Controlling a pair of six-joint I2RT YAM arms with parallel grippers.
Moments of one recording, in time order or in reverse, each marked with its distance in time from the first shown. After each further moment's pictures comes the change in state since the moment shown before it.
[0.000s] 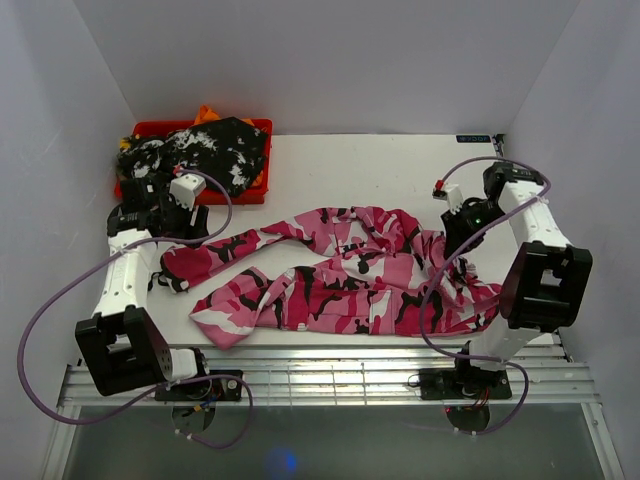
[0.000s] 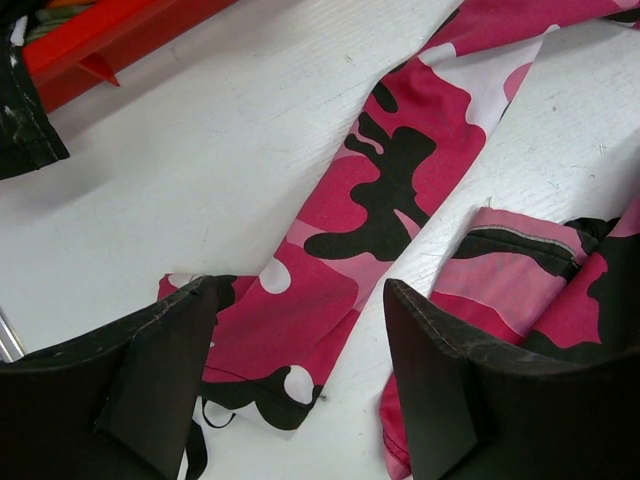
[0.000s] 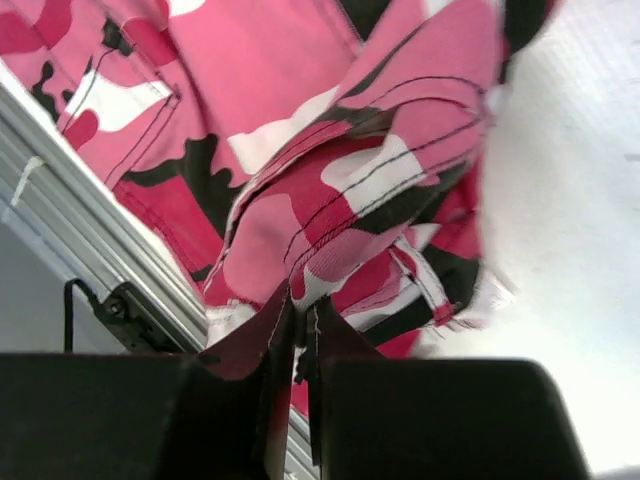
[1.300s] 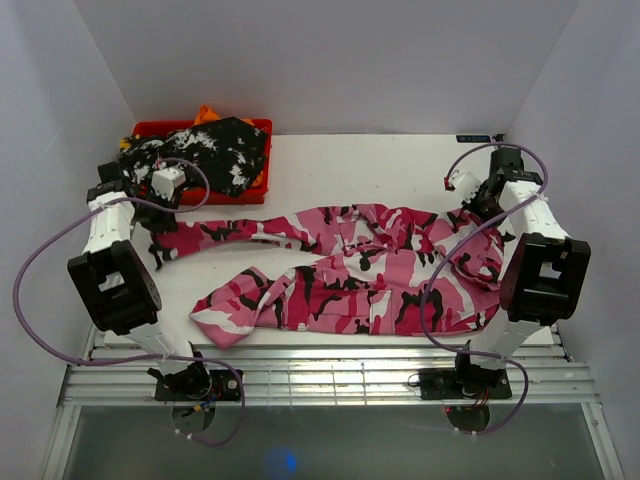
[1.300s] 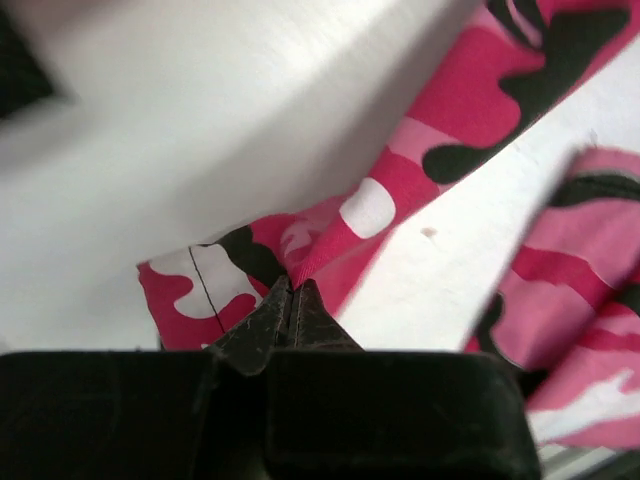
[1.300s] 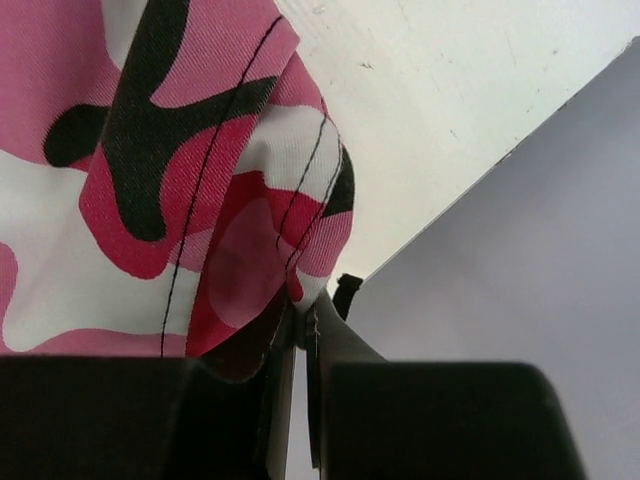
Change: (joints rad) left arm 0.154 0.432 0.282 -0.270 0.053 0.222; right arm -0.018 0.060 0.019 0.459 0.573 -0.182
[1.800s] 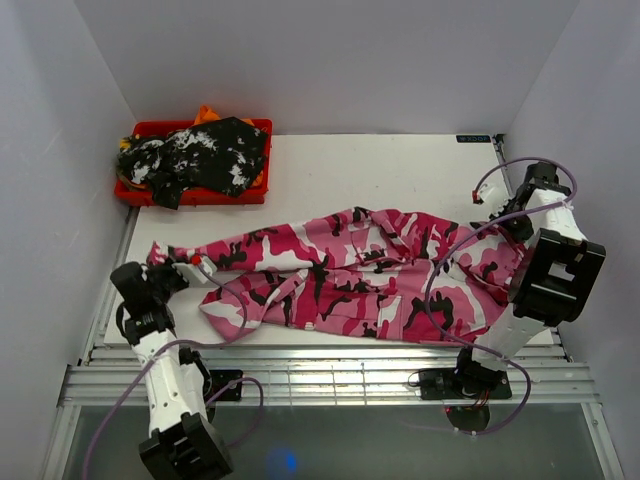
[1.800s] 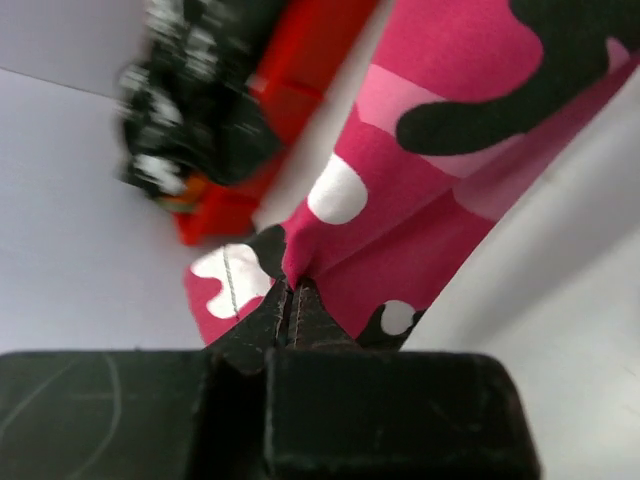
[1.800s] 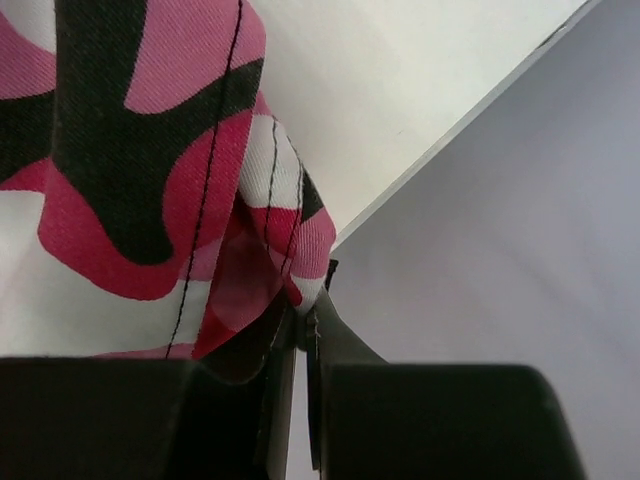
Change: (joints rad) left arm 0.094 -1.075 -0.871 0.700 0.078 0.423; right arm -0.196 0.027 -0.024 0.017 -0.027 -0.140
